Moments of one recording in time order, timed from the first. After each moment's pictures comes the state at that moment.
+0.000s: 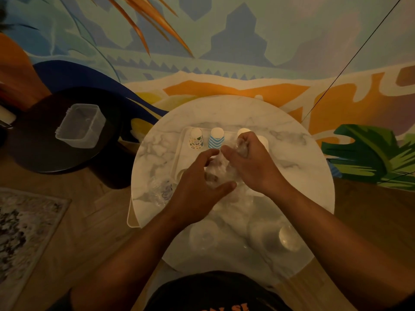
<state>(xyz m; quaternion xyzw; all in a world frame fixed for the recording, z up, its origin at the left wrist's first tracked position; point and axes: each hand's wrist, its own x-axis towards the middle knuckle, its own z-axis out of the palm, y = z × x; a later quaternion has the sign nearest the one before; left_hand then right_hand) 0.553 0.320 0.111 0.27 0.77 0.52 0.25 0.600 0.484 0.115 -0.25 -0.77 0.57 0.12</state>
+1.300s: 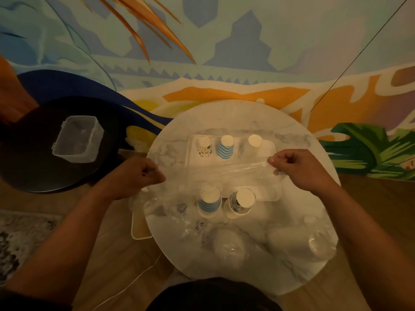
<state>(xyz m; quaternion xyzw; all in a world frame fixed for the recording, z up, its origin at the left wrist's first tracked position) 0.345 0.204 0.091 0.32 0.84 0.25 0.35 0.611 0.537 0.107 -0.36 -0.79 0.49 0.04</state>
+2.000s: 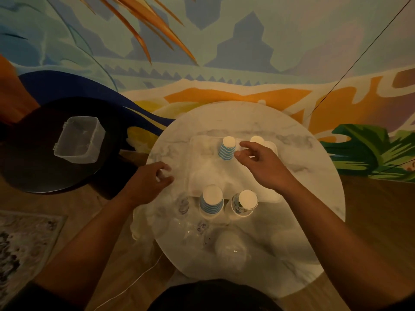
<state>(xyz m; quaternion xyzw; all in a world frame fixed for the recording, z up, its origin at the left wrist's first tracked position) 0.360 0.218 0.038 0.30 0.88 0.28 0.24 0.549 0.484 0.097 -0.31 -0.78 0.53 0.04</state>
